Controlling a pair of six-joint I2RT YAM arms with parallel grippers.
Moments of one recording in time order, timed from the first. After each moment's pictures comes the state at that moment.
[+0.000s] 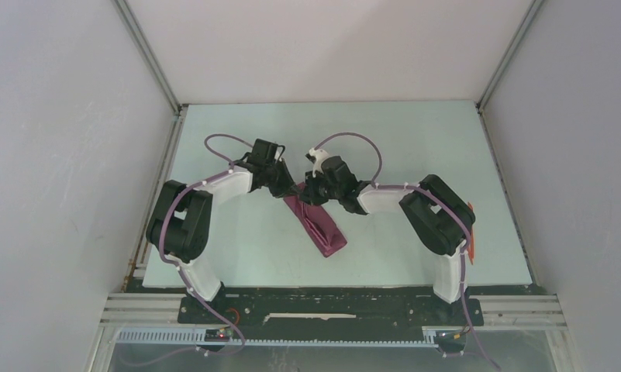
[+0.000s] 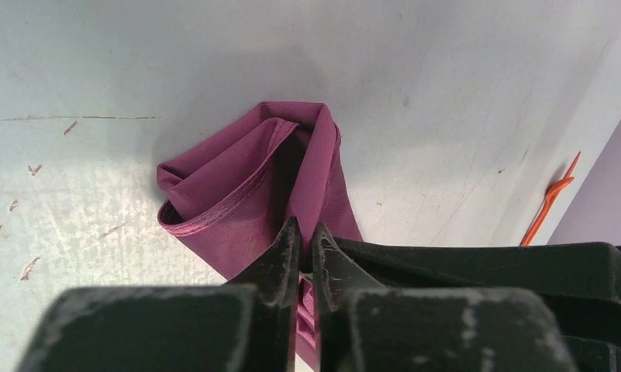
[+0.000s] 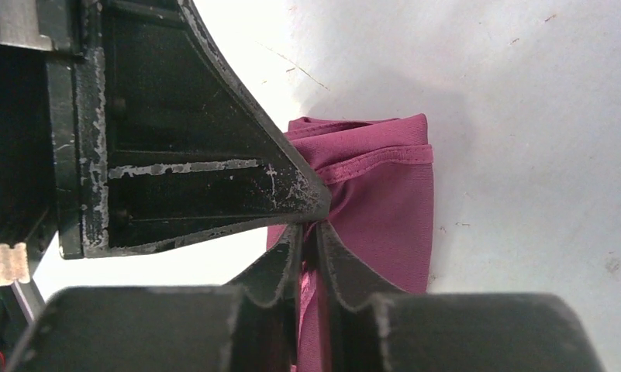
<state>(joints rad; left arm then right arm) -0.38 1.74 1.06 -0.27 0.29 -0.78 0.74 1.96 1.11 0.30 -0.24 0.40</state>
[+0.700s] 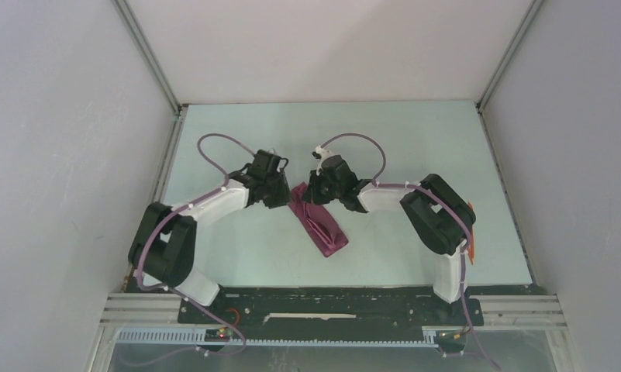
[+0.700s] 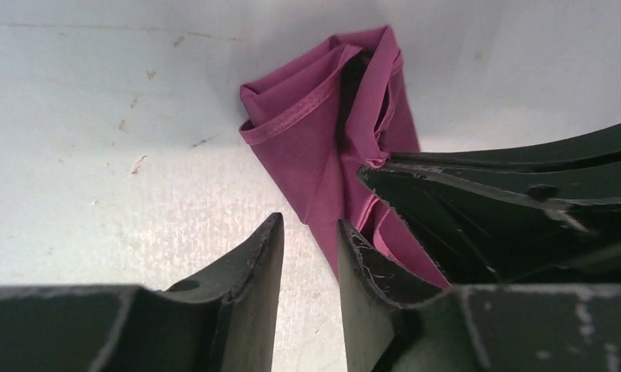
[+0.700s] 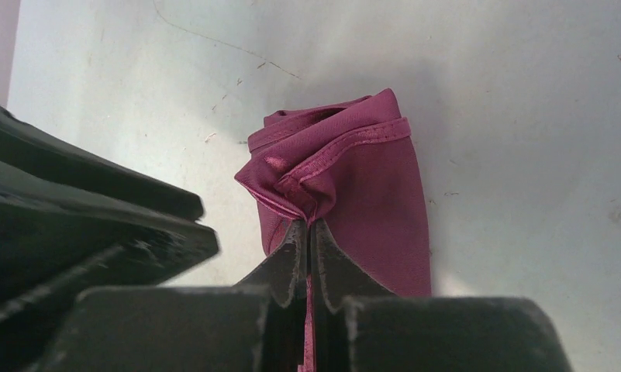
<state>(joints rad) -0.44 1.52 0.93 -0.35 0.05 -0.71 0.73 1.96 1.12 0.23 -0.20 0.55</state>
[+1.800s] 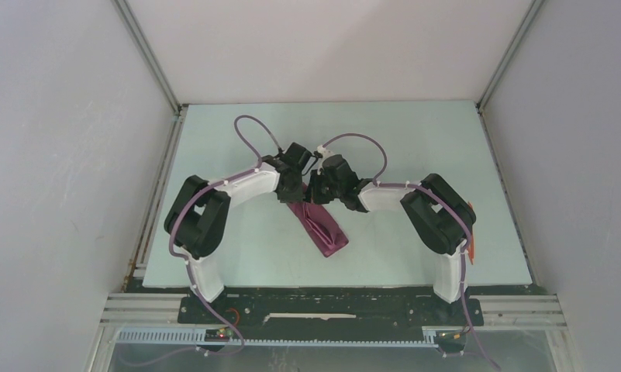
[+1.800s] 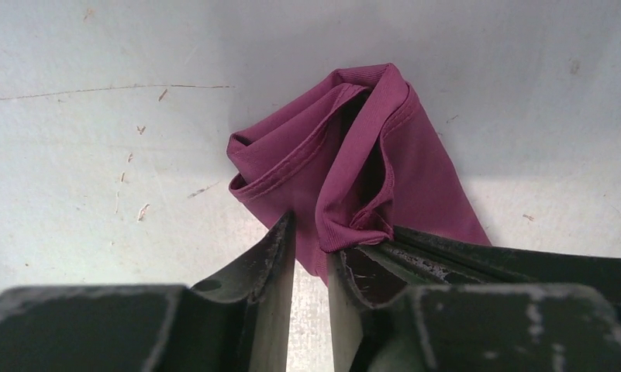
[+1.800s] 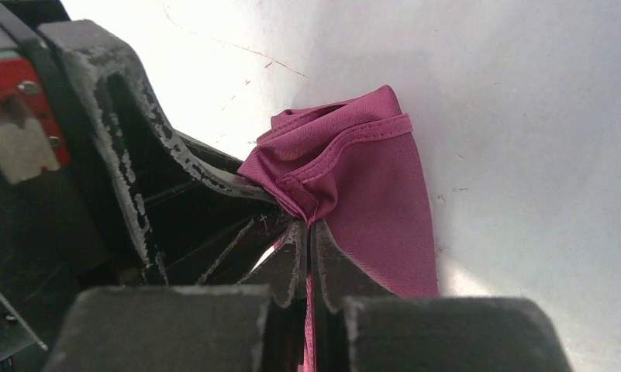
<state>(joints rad) -0.59 1.83 1.24 -0.59 -0.19 -0.60 0.73 1.96 1.12 0.23 -0.23 0.61</state>
